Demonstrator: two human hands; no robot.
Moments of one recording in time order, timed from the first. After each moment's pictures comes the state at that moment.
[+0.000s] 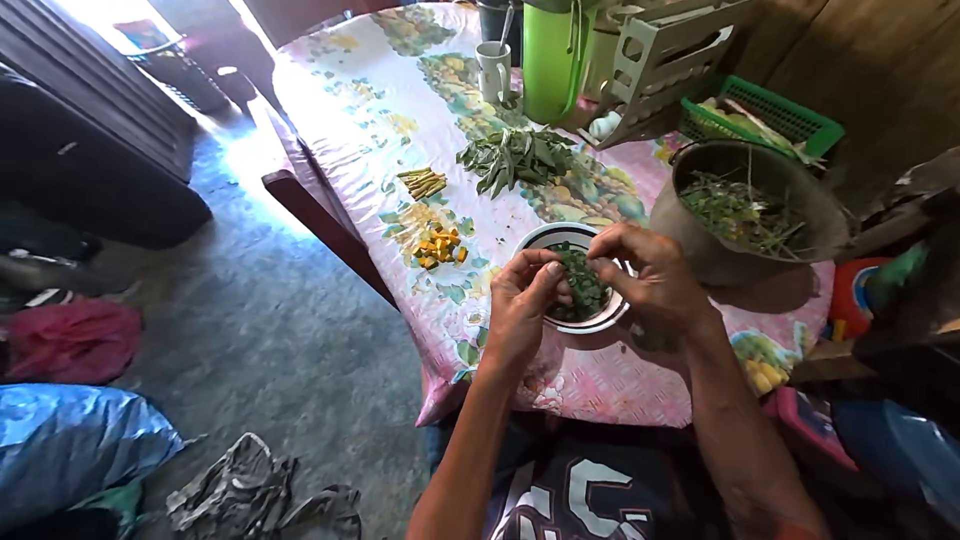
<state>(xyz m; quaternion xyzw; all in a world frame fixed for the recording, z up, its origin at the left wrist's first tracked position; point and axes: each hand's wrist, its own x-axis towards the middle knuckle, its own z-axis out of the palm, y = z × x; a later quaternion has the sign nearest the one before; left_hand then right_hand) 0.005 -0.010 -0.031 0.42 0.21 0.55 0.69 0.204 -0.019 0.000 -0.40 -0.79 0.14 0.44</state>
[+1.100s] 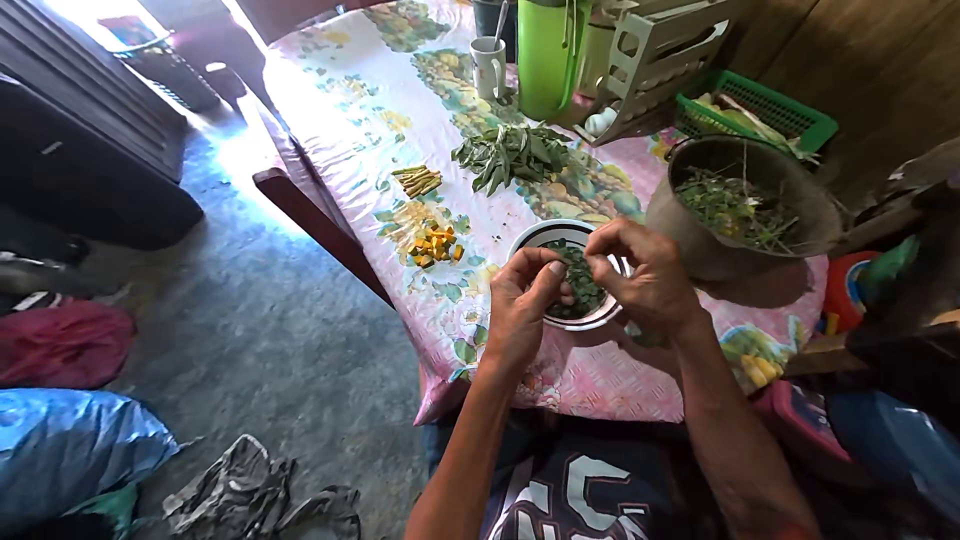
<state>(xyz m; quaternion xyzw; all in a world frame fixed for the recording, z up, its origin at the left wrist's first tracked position) 0.006 -0.015 -0.028 0.45 0.21 0.55 0.67 0.193 -0.024 0.001 -0.42 -0.77 0.10 0.46</state>
